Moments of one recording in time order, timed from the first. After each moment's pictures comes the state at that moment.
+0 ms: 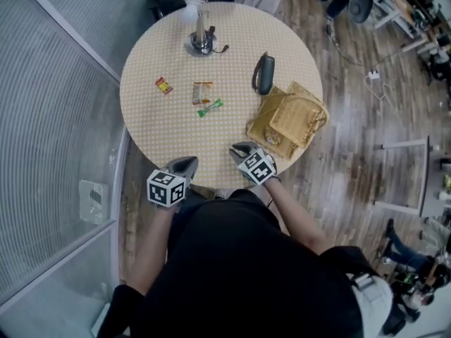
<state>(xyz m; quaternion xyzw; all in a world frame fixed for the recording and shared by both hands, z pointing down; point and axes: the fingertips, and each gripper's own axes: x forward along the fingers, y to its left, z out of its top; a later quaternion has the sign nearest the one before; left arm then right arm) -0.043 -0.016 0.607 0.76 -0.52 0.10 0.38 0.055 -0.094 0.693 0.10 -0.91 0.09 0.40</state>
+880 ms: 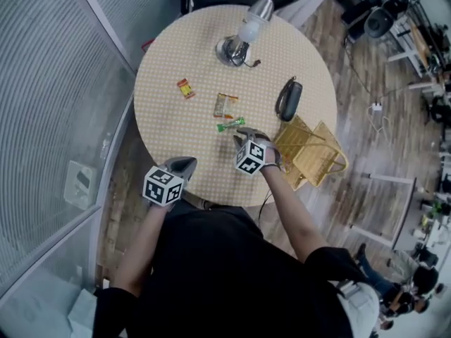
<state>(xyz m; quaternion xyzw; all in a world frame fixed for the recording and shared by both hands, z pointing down) -0.132 -0.039 0.623 0.75 -0.51 0.08 0.41 -0.056 -0.188 0.716 0.00 -0.82 -0.18 0.54</state>
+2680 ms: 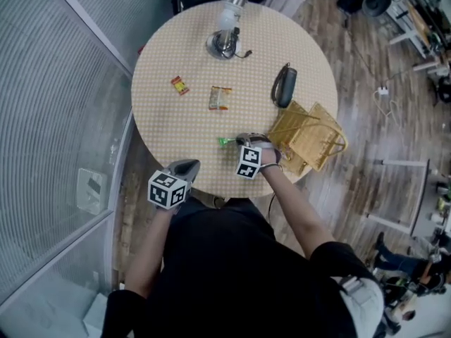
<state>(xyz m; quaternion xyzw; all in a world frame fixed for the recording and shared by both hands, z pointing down) -0.096 -0.020 0.624 0.75 -0.51 0.10 0.41 -0.012 -0.148 0.741 -0.04 -0.78 -0.25 0.57</state>
